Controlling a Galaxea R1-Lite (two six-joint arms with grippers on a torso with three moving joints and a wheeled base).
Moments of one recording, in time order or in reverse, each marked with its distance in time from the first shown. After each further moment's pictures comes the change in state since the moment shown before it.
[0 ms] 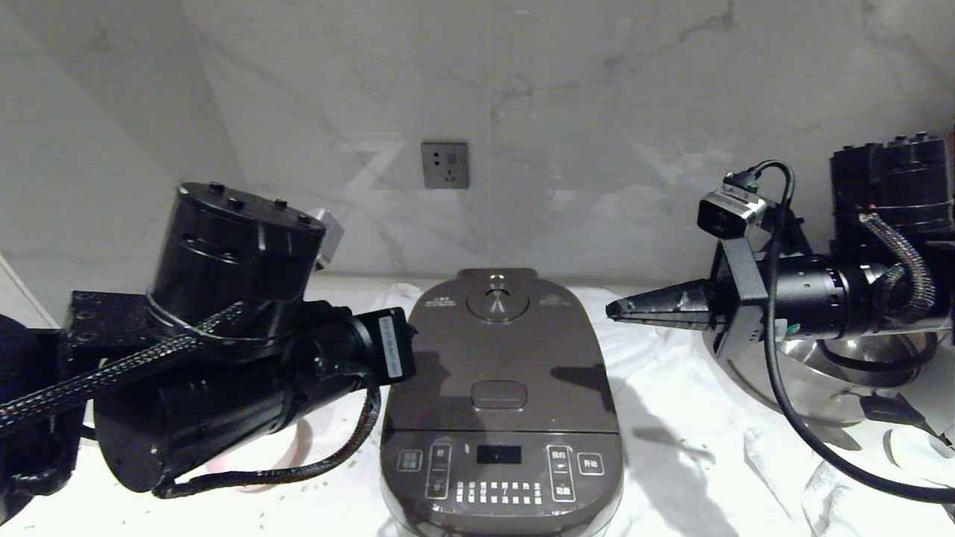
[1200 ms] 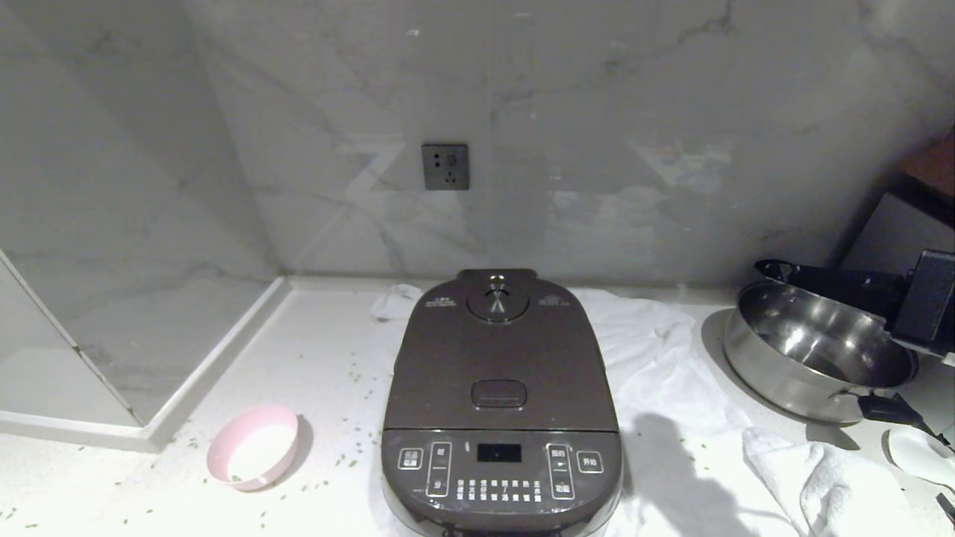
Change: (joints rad) left arm 0.727 -1.074 0.264 0.221 -0.001 0.669; right arm -0.070 -0.410 0.241 -0.073 -0.594 -0.280
